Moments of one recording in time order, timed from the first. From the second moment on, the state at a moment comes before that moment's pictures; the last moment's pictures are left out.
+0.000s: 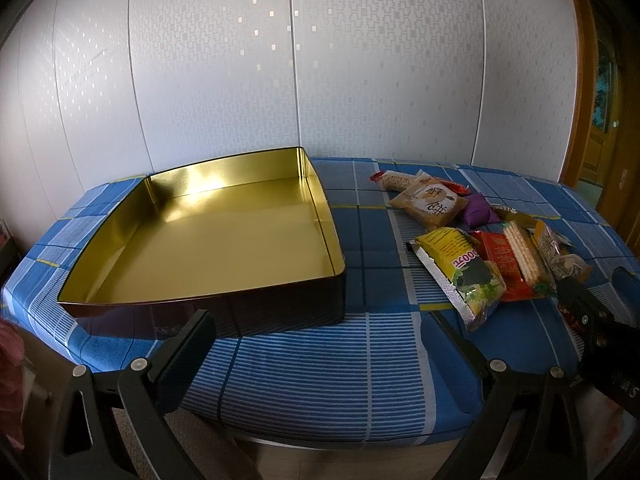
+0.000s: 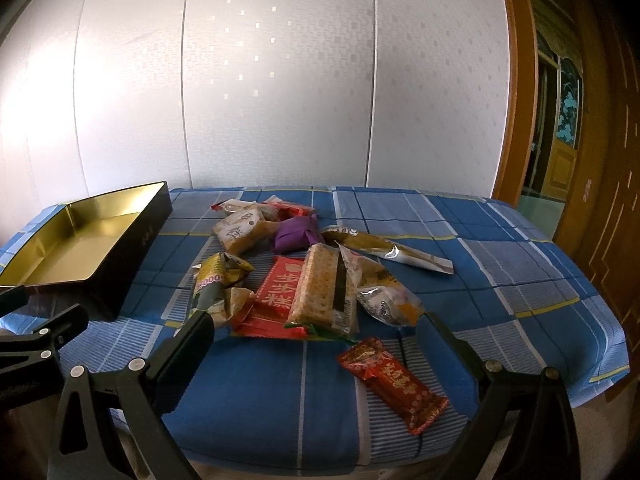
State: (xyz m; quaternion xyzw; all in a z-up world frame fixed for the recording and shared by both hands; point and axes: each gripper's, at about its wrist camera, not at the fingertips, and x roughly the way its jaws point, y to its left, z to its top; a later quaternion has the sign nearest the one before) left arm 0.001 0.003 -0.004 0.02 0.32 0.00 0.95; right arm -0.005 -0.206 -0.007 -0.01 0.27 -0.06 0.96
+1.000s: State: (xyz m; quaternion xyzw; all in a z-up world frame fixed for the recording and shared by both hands) left arm 0.006 0.003 -0.007 0.02 0.34 -0.01 0.94; right arm -0.007 -0.207 -0.005 -0.01 0.27 -0.06 0.96
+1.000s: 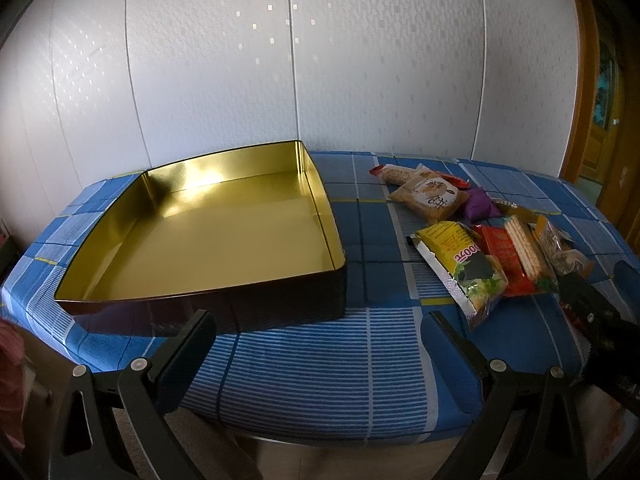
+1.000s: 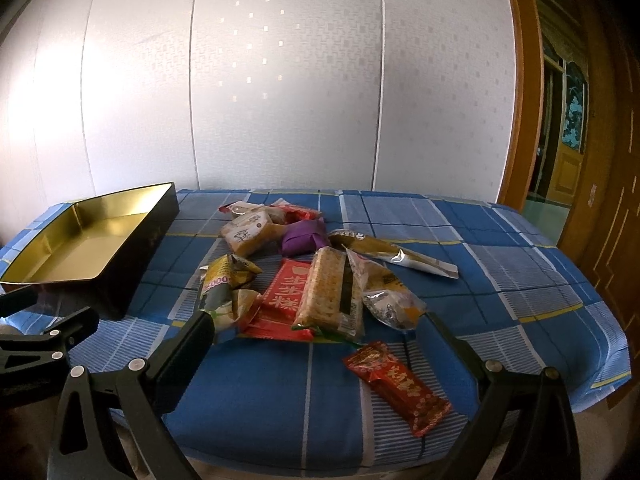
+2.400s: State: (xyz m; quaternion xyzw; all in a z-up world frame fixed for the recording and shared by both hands) left arm 0.005 -0.015 -0.021 0.00 0.39 -0.14 0.91; right arm 0.008 -0.302 -0.034 0.13 0.40 -0.06 0.91
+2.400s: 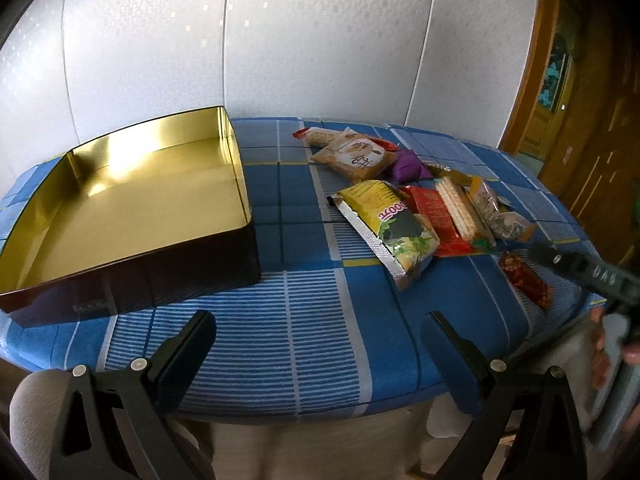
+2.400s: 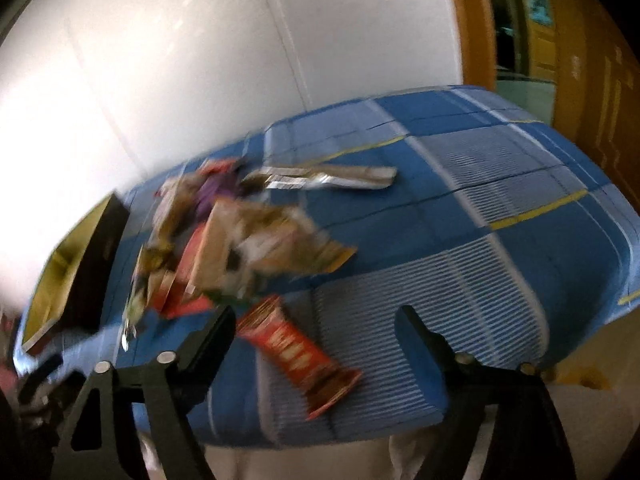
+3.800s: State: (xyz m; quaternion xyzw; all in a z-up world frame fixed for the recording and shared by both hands) left arm 0.099 -0.094 -0.035 -0.06 0.48 -0.13 0.86; right arm 0.017 -0.278 -0.047 0.12 0.42 0.00 0.90
